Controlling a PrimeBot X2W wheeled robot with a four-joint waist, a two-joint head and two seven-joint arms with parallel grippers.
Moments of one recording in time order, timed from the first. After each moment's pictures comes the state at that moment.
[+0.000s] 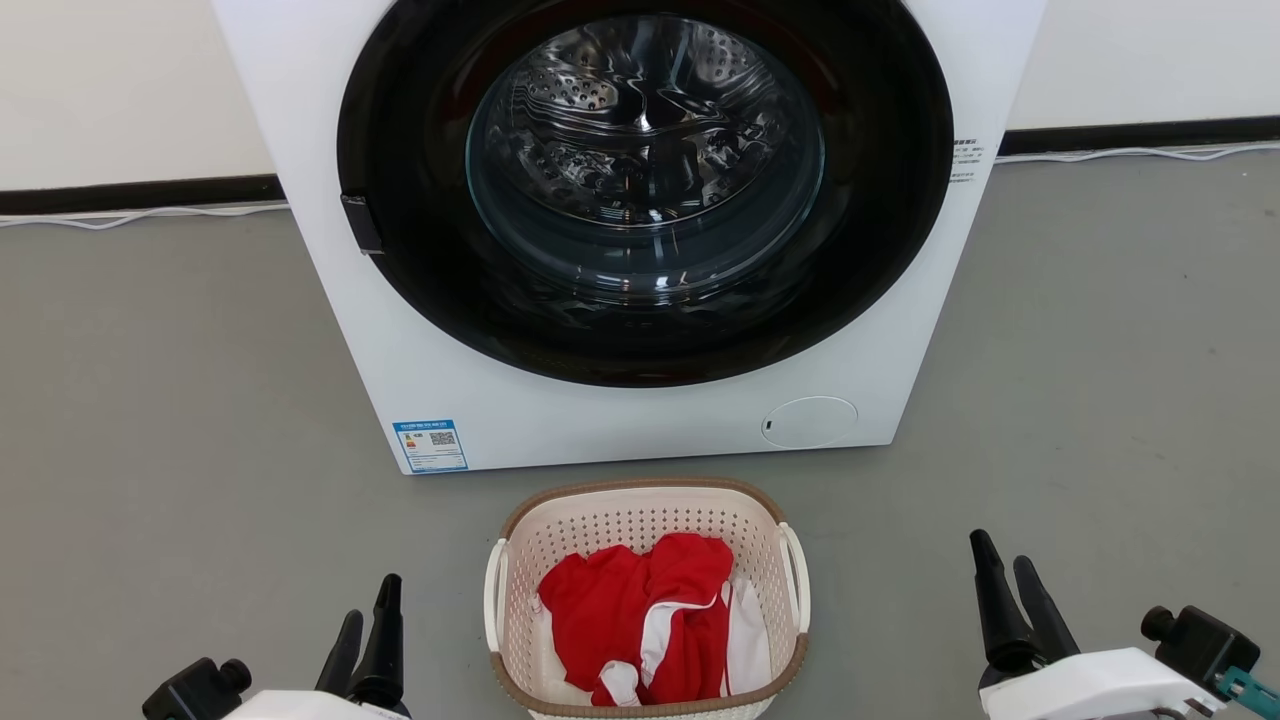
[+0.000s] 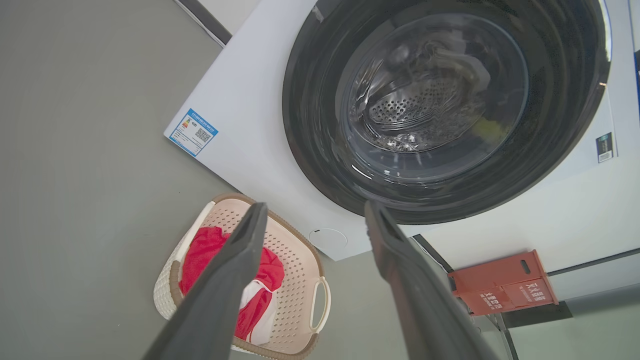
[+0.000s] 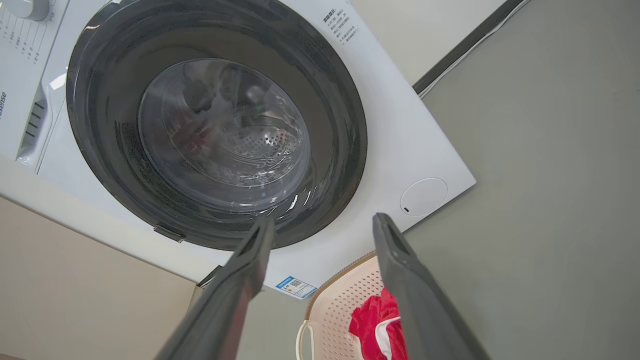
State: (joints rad) left arm 0.03 0.03 0.01 0.31 -0.90 -0.09 -0.07; right arm 0.01 -0.03 -0.03 0.27 0.78 0.12 -0.07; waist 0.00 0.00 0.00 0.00
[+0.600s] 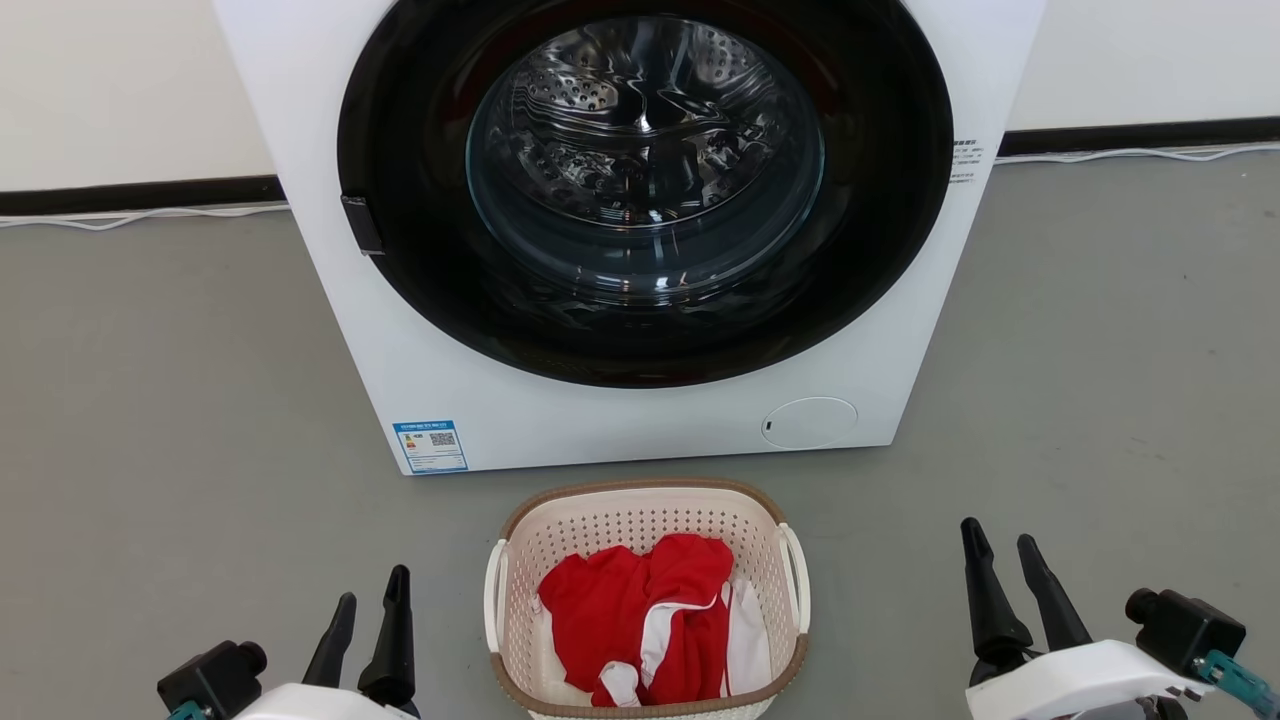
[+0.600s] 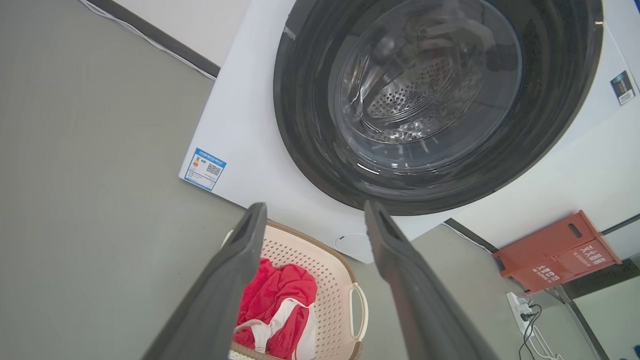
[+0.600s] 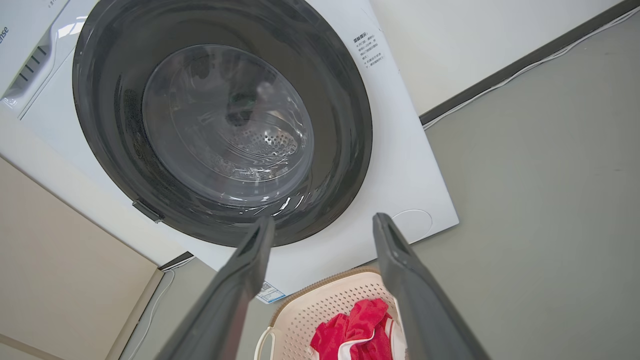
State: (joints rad) left arm 0.03 0.03 0.00 0.30 -0.69 -0.09 -0.12; right arm 0.00 -0.04 -0.02 0.27 0.57 0.12 -0.12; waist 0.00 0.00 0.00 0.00
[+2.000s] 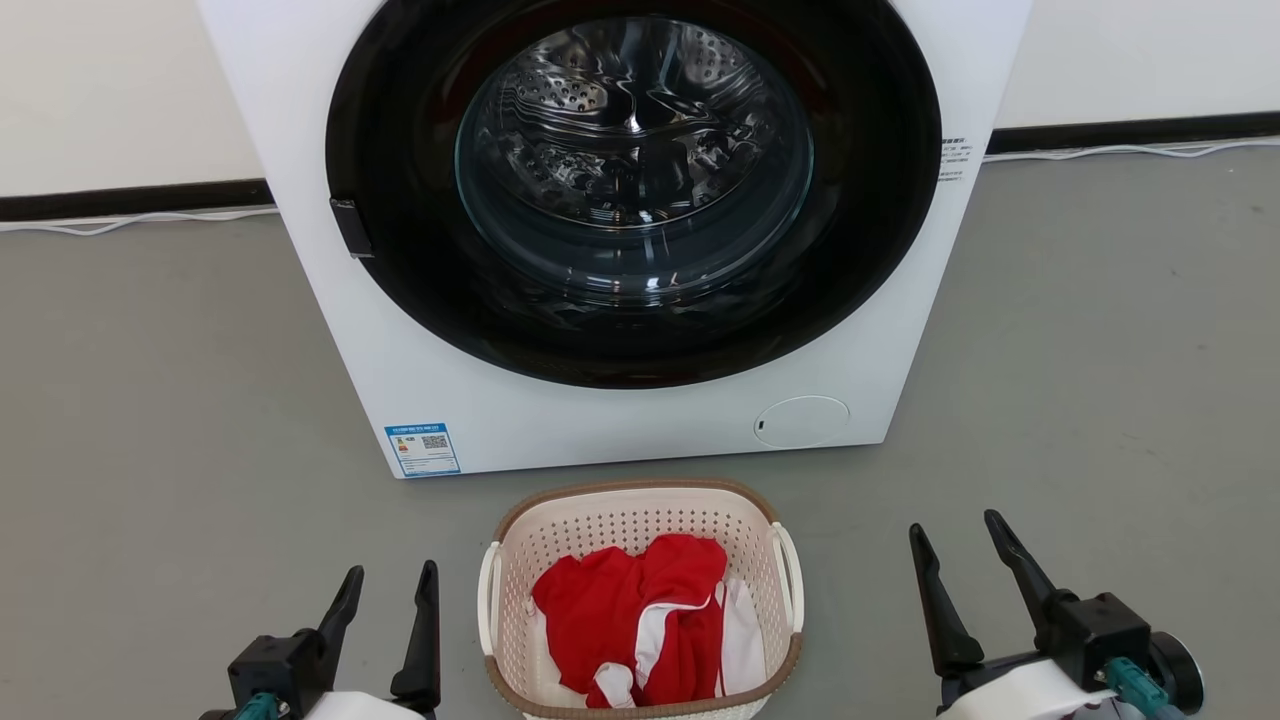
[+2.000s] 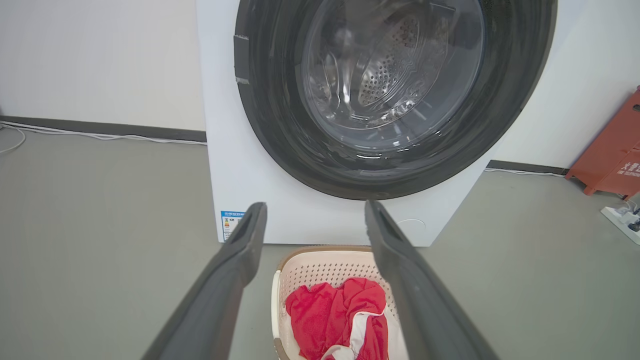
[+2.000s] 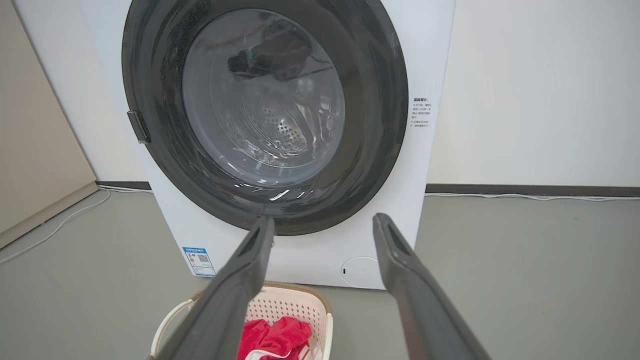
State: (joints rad) left arm 0.03 0.04 -0.02 0.29 -0.23 -0.09 -0.24; right arm -0.01 -0.04 0.01 0.27 0.03 0.12 -0.24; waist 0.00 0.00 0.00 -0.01
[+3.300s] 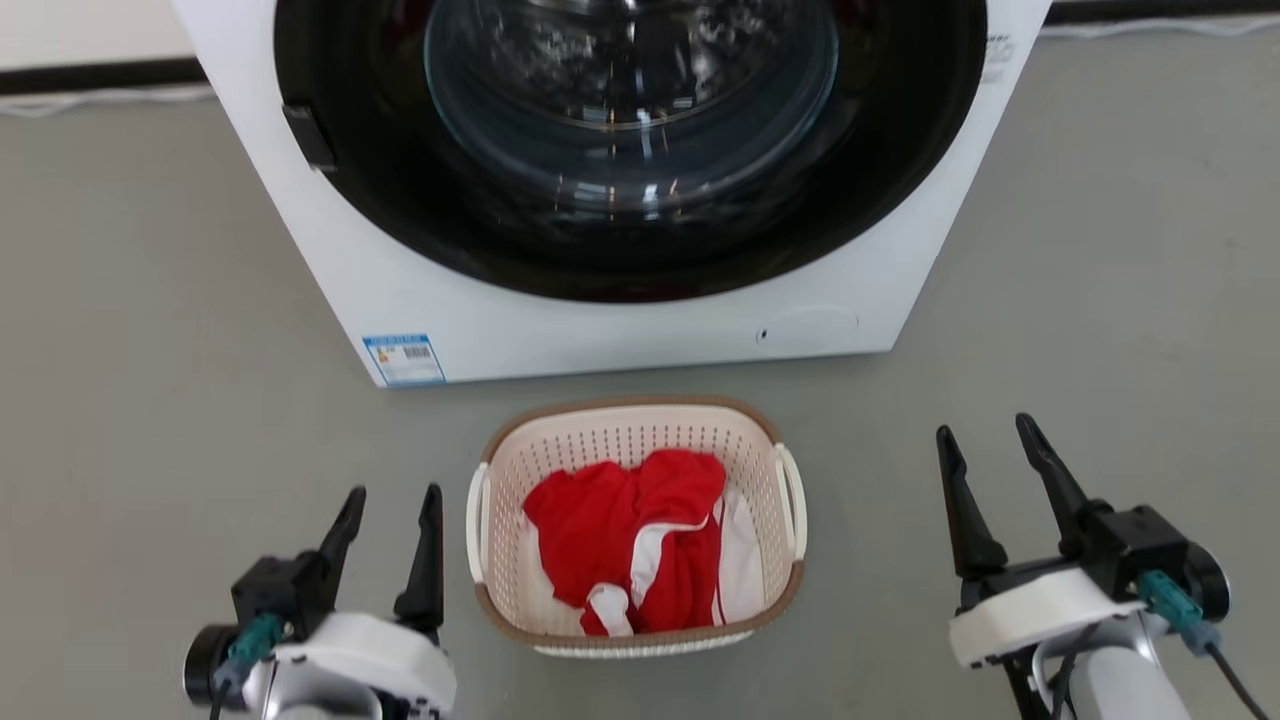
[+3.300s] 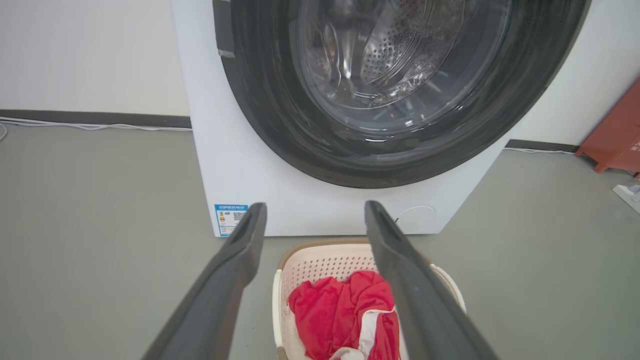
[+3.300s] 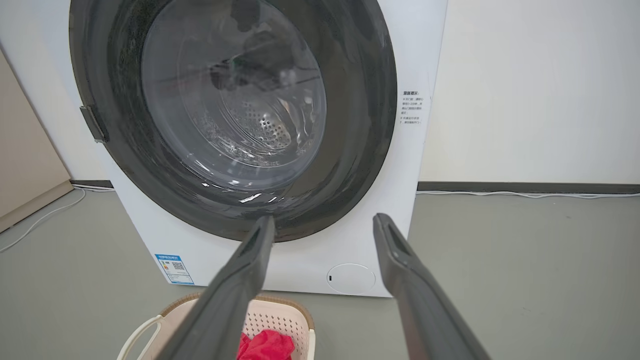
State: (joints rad) left arm -0.08 0.04 -0.02 0.33 -0.19 -0.10 -0.25; right arm -0.13 -0.05 -0.04 0.27 0.02 0.12 -0.25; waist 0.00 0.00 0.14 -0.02
